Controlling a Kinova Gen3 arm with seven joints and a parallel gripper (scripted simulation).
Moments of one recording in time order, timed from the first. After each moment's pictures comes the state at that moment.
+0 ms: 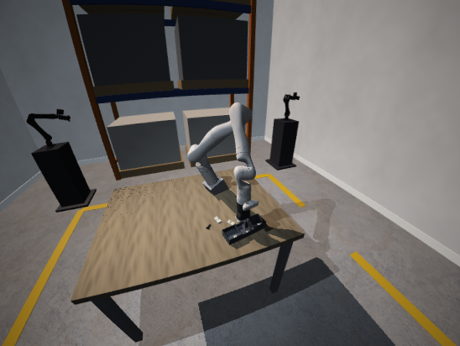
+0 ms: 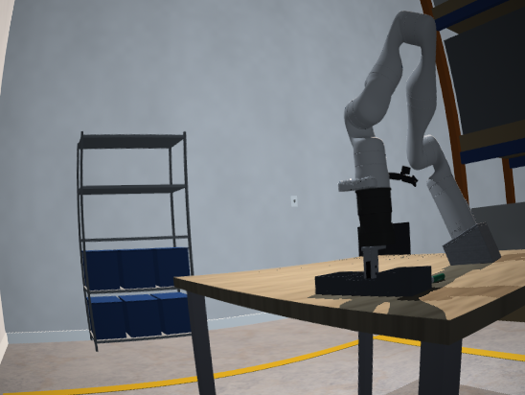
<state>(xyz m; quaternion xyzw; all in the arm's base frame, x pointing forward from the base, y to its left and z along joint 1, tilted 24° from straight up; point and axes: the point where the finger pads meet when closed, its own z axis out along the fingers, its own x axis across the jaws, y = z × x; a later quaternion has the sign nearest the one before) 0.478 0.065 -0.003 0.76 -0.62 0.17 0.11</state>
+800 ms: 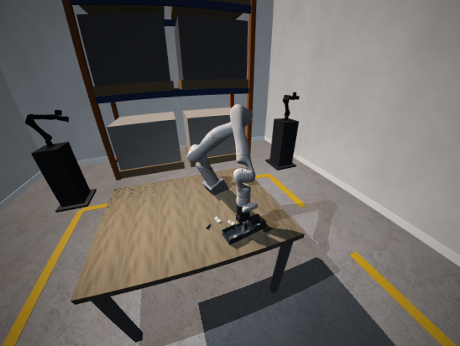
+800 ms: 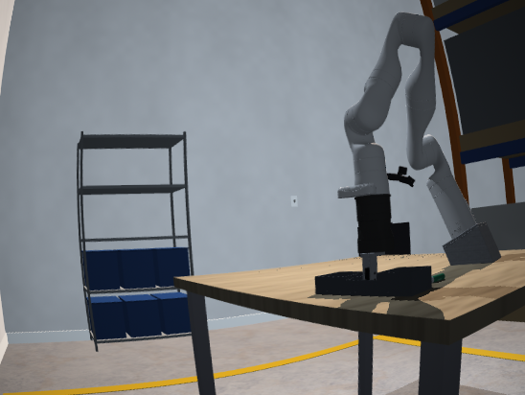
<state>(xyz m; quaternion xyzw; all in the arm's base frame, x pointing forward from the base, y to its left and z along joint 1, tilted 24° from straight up) 0.479 0.057 -0.014 0.76 -0.62 0.17 0.11</state>
